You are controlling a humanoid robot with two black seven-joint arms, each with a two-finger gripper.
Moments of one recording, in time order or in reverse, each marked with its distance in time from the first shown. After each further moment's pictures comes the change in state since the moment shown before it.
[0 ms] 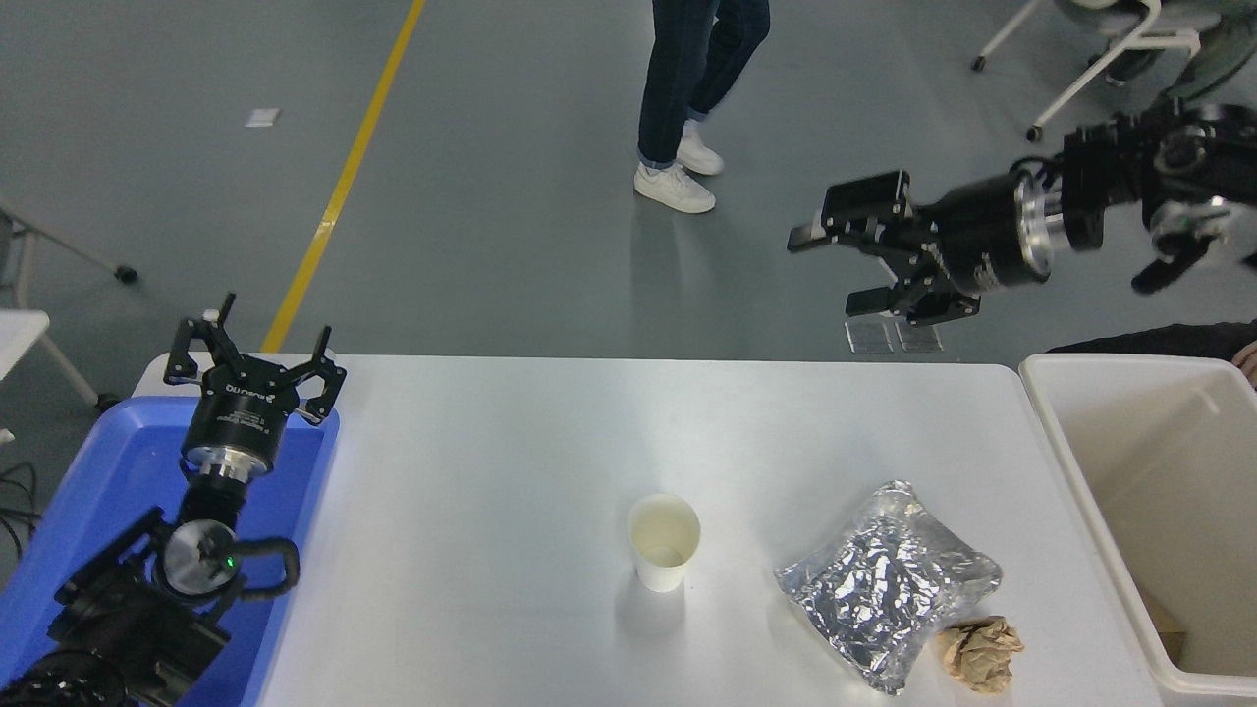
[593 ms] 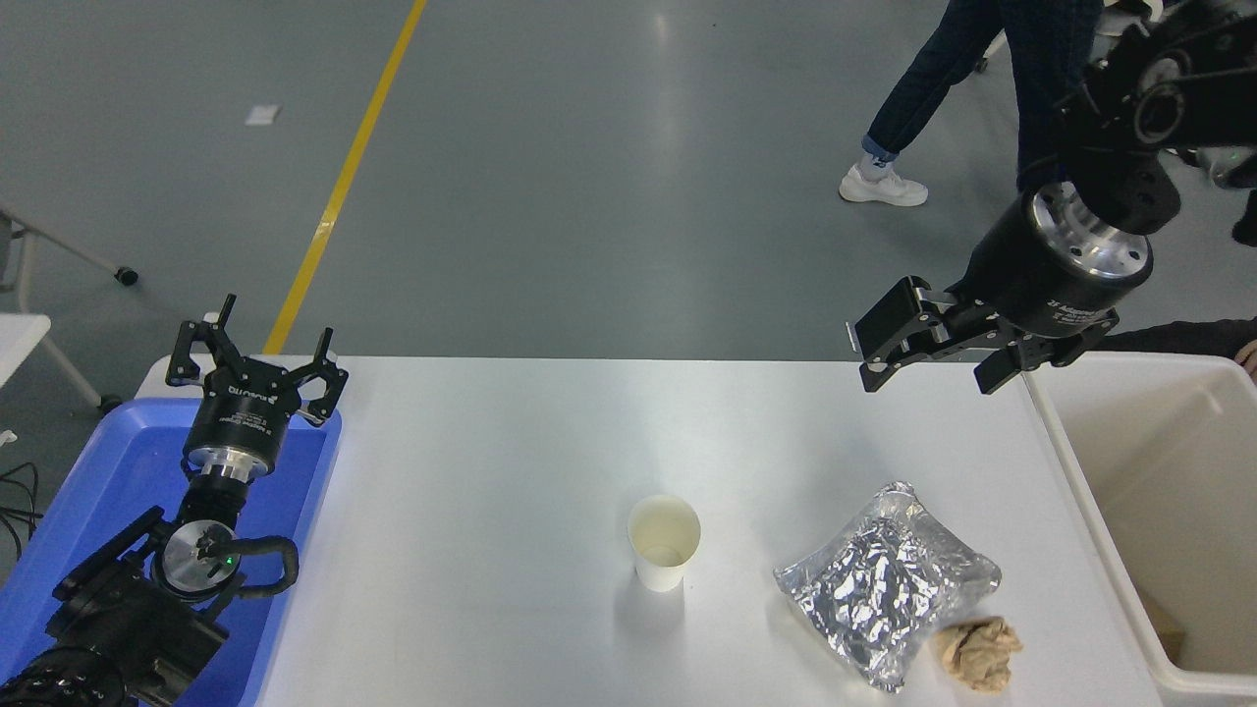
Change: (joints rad) left arm 0.001 0.000 0.000 0.000 -0.001 0.000 0.000; right arm 0.570 0.309 -0.438 0.308 0.336 0.064 -0.001
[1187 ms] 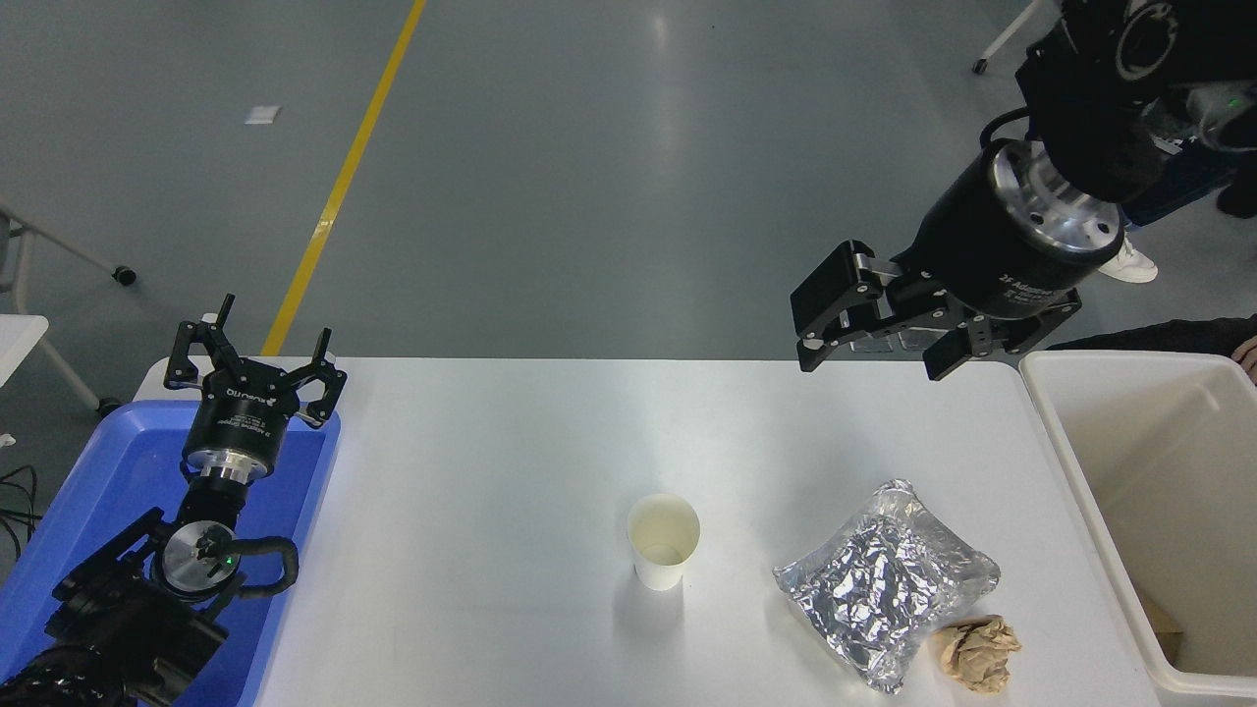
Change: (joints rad) left arm 0.001 0.000 -0.001 0.000 -0.001 0.002 -0.001; right arm -0.006 0.101 0.079 0.011 0.130 0.003 0.000
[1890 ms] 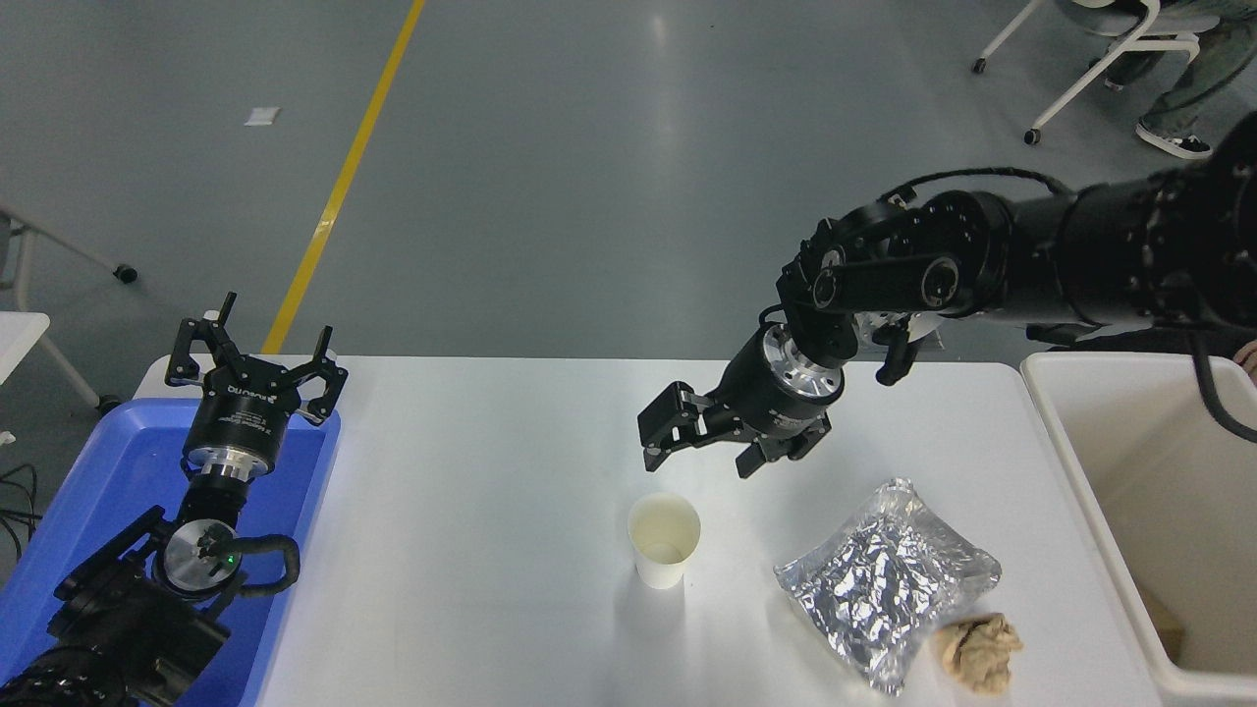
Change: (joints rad) left arm -0.003 -0.001 0.002 0.000 0.001 0.000 0.000; right arm -0.809 0.143 0.316 -0.563 -0.156 -0.184 -0.005
